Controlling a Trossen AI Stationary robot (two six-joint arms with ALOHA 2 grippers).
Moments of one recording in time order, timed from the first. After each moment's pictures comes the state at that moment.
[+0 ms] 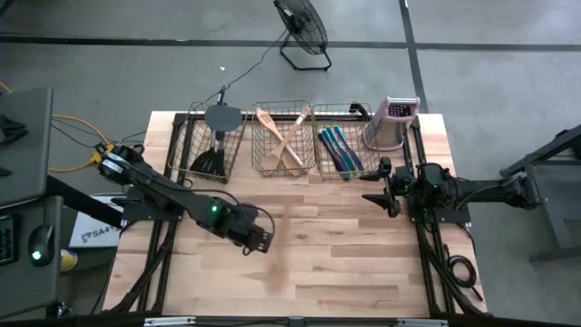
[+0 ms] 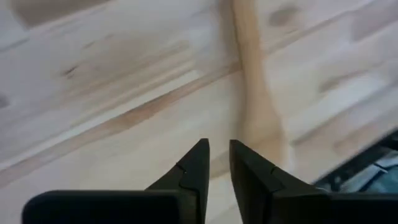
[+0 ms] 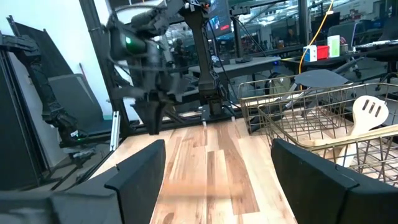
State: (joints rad) left arm -0.44 1.55 1.18 -0.75 -0.09 -1.64; right arm -0.07 0.26 0.01 0.35 -0.11 0.21
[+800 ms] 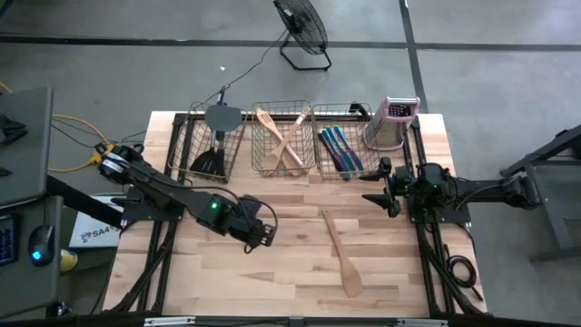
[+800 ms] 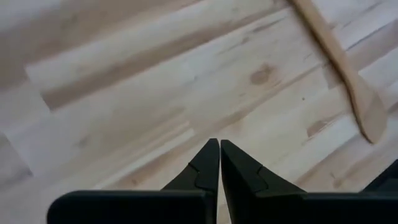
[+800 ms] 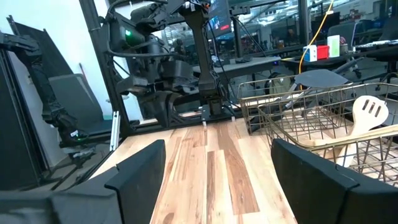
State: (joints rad) left arm -0.43 1.54 1.22 -0.79 -0.29 -1.54; right arm -0.07 0.26 0.01 0.35 -0.11 0.21
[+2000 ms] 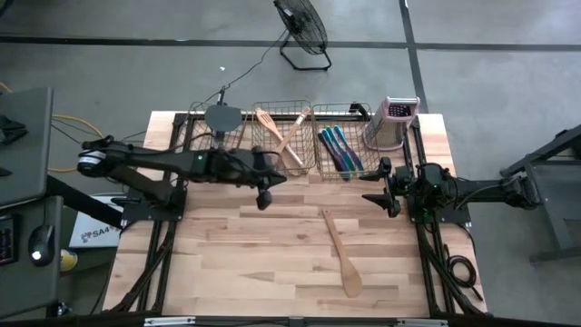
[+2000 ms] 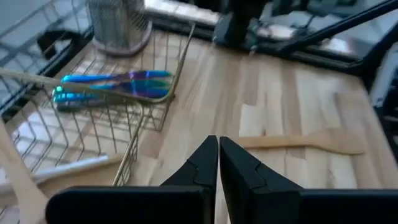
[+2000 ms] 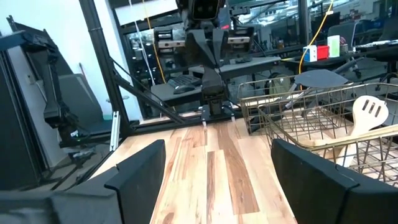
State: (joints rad) left arm -0.03 1.29 1.05 -0.21 -0.16 -0.23; right arm -0.07 0.26 0.01 0.35 -0.11 0.21
